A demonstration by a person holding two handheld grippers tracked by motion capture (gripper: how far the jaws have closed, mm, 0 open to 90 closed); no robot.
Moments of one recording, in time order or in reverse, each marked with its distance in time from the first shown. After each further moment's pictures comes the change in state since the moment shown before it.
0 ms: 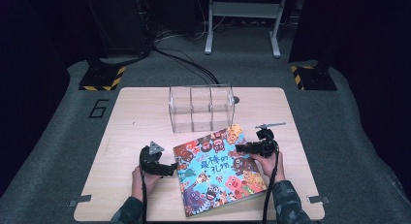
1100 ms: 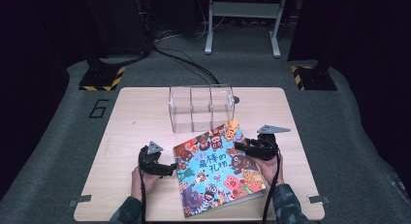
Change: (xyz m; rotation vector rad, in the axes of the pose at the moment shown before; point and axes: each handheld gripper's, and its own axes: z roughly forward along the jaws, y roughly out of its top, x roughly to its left) left arm 0.003 -0.001 -0.002 -0.016 -0.048 -0.020; right arm 0.025 -0.010 -0.016 -0.245 0.019 -0.238
